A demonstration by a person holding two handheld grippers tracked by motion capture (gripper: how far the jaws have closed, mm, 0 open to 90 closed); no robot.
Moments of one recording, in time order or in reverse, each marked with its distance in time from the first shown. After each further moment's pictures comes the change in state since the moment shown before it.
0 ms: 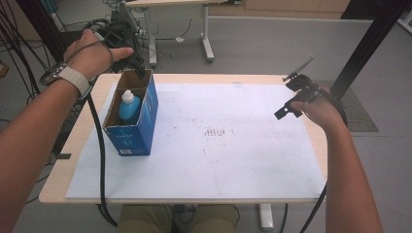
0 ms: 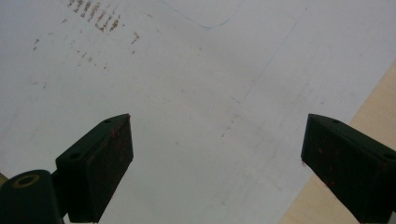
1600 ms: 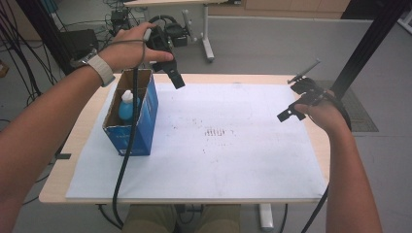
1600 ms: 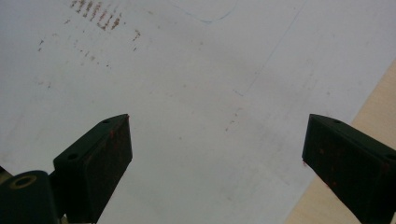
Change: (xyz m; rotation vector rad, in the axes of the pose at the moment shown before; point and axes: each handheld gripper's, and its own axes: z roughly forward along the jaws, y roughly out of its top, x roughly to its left) left arm -0.082 0.057 0.031 0.034 -0.110 0.780; right arm -0.006 -0.015 0.000 -0.019 0.024 0.038
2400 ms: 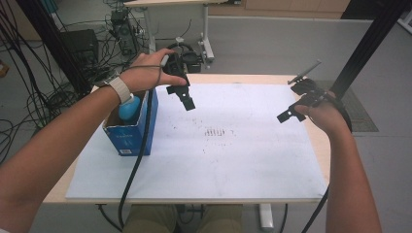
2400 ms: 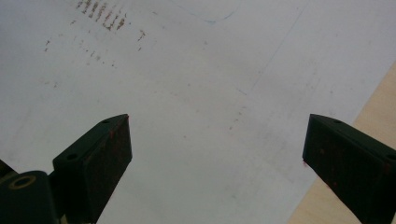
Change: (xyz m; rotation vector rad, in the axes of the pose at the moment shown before) left arm -0.009 0.013 0.049 0.020 -0.064 0.080; right arm 0.004 -0.004 -0.003 -0.008 0.001 0.004
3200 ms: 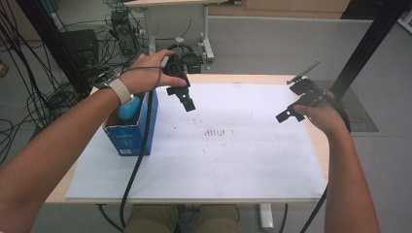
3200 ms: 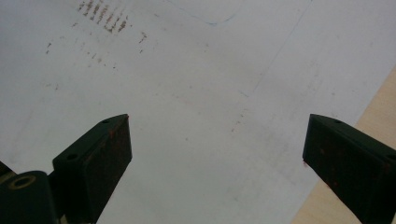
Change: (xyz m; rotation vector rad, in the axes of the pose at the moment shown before) left arm -0.003 -0.005 0.000 -0.011 0.009 0.000; right arm 0.002 0.000 0.001 -0.004 0.000 0.003
